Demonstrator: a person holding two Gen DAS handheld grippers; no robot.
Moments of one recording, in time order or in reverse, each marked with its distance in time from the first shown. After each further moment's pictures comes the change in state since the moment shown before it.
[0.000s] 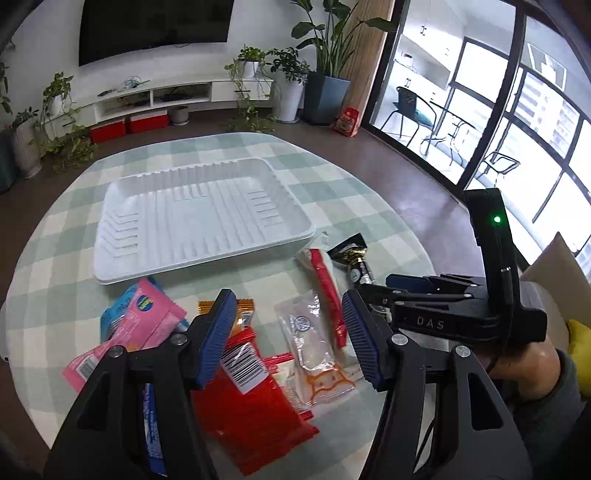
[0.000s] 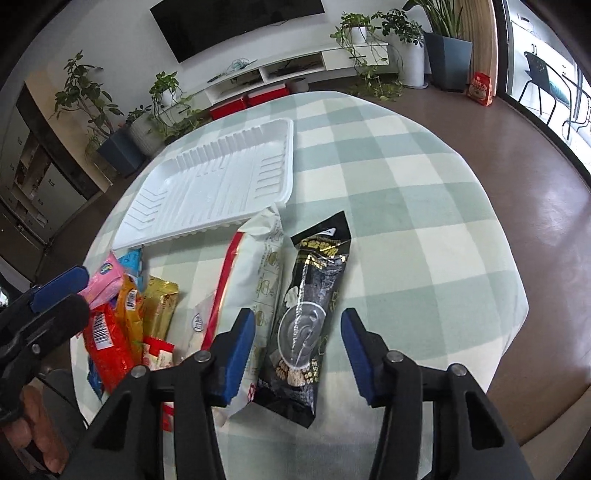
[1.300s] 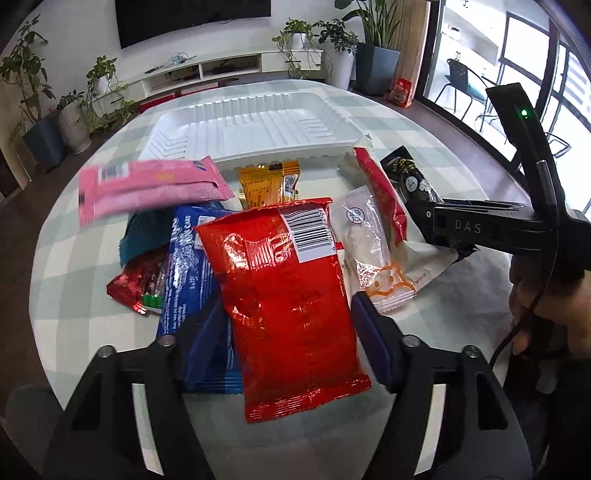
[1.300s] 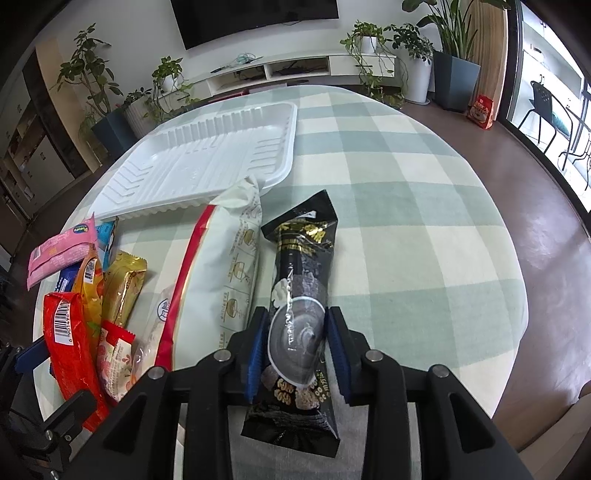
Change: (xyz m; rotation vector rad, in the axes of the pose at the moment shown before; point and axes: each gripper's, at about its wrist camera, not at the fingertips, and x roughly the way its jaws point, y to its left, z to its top) left arm 0.025 0.005 -0.086 -0.045 0.123 0.181; right arm 0.026 0.013 -0.018 -0.096 -0.032 -0.074
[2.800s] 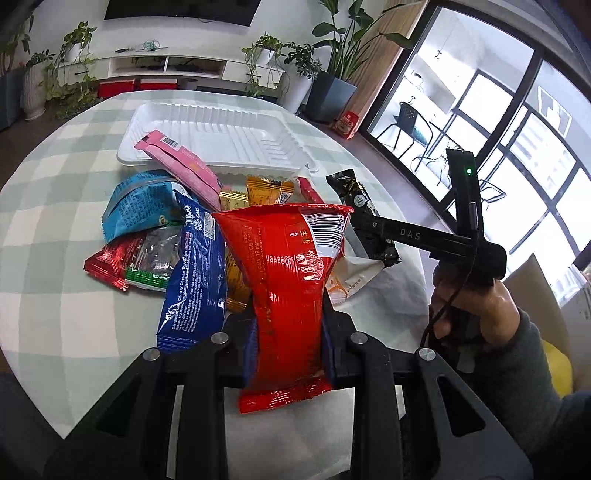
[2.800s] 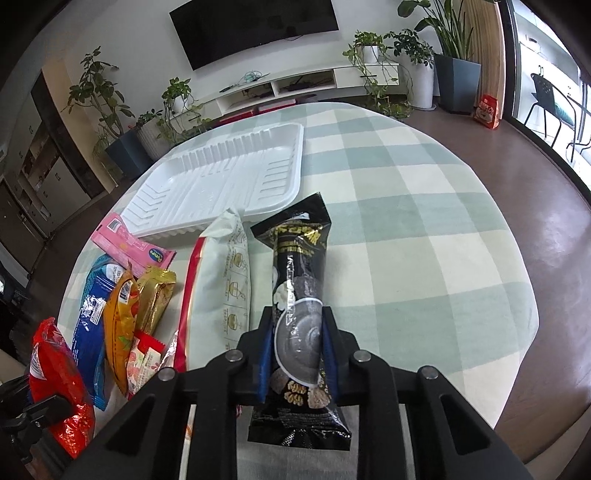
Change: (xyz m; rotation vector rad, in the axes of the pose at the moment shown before) left arm -0.046 0.056 -0.020 -0.117 -0.088 -0.339; right arm -0.013 -0.007 0.001 0.043 -0.075 0.086
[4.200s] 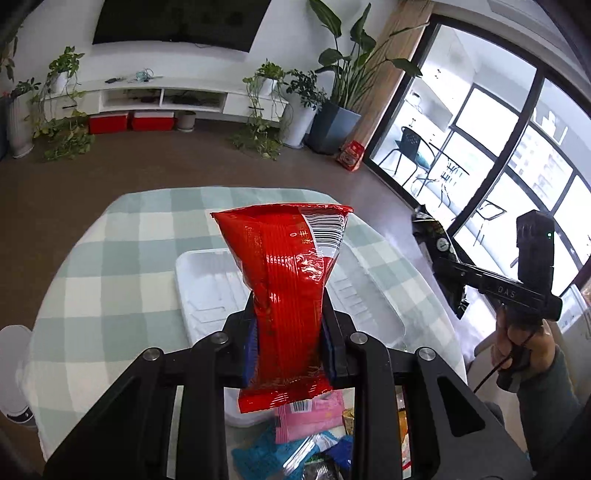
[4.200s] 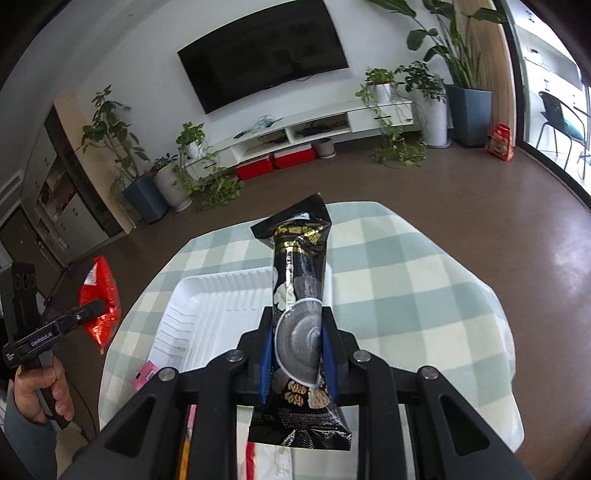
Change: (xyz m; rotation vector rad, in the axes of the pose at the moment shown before) left arm 0.013 0.159 0.252 0.049 -0.050 -0.014; right arm 0.000 0.021 0.162 -0.002 -0.121 0.090
